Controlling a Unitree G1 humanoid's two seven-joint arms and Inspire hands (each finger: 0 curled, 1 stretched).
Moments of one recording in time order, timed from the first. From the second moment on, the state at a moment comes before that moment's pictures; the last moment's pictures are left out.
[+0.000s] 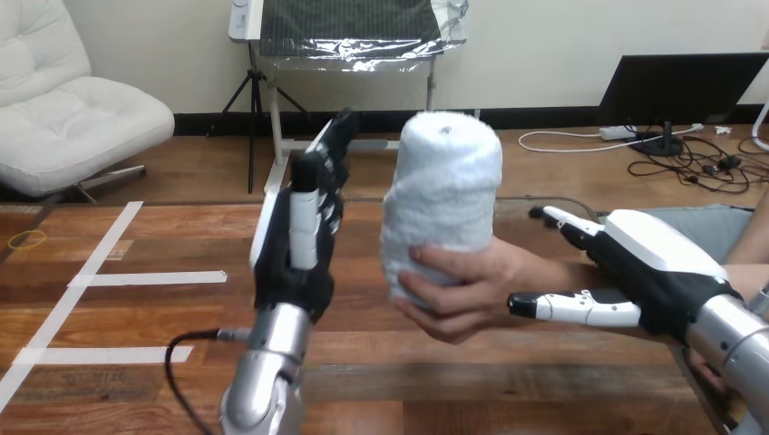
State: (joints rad) left arm -0.30 -0.07 -0.01 0.64 -0.24 -0.59 -0.21; right arm -0.06 -0.68 0.08 -0.08 -0.47 -0.01 0.35
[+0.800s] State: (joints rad) left arm -0.14 -0.05 -0.01 0.46 -0.23 -0.53 -0.17; right arm 0.02 -0.65 0.02 -0.19 -0.42 -0.03 0.31
